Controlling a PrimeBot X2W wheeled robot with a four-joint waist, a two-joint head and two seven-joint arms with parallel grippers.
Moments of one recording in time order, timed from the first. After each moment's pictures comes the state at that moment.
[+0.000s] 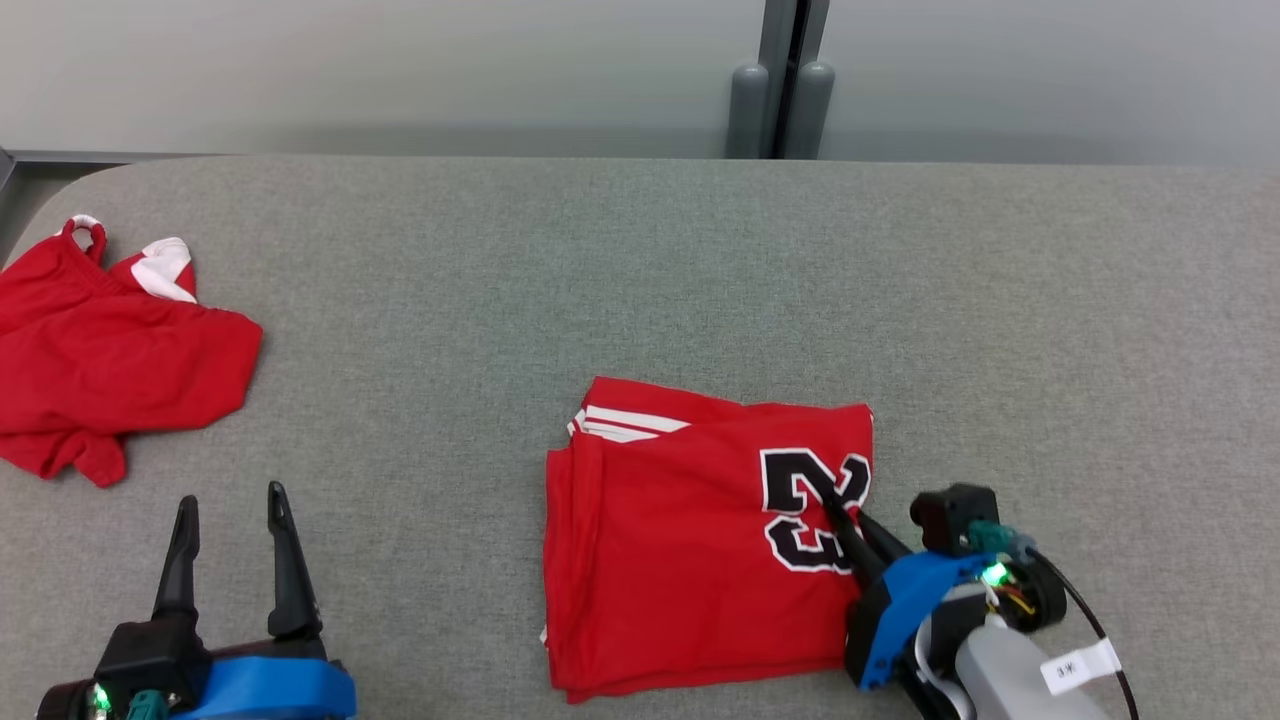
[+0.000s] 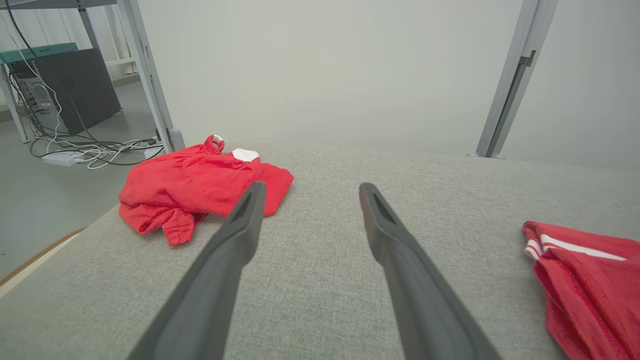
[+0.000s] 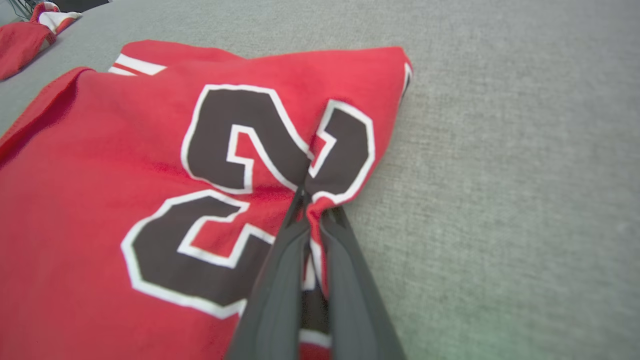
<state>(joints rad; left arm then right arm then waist) 0.02 0.06 0.10 0.16 -0.09 -0.03 -0.26 -0.39 -0.05 0.30 0.81 0.29 0.13 -0.14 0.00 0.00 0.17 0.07</state>
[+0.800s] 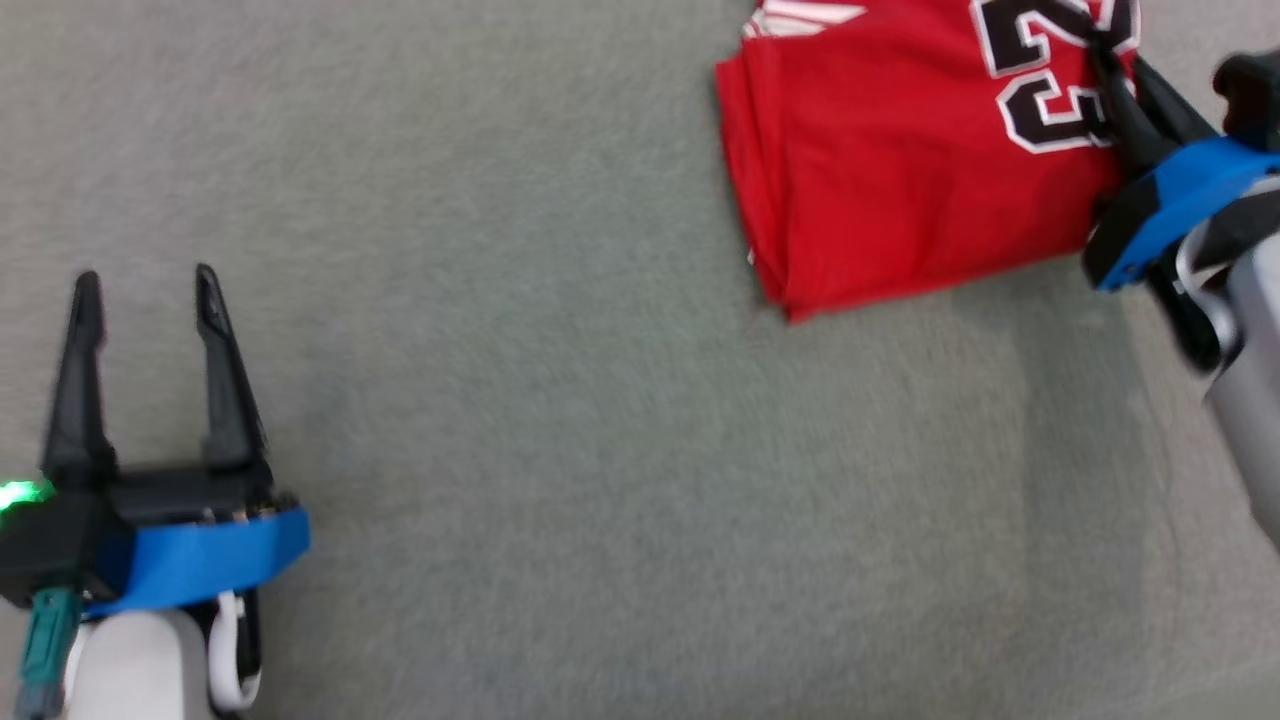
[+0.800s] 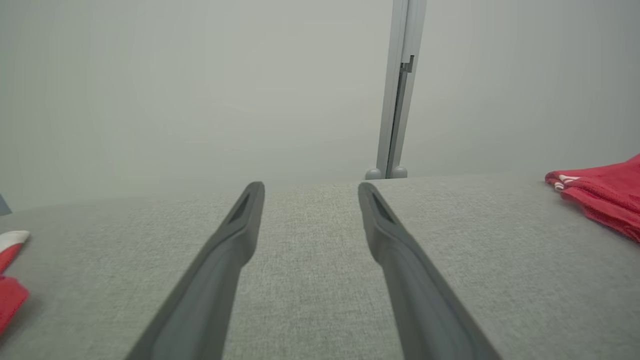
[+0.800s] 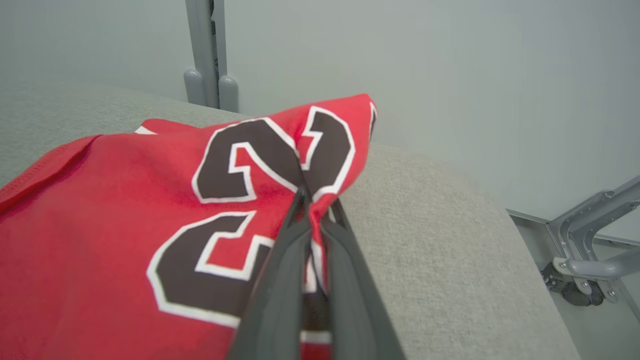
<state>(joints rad) -0.18 0.10 0.09 -0.06 -0.04 -0.04 -0.26 -0.94 -0.38 0.33 0.79 0.33 0.13 -0.15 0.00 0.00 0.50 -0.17</state>
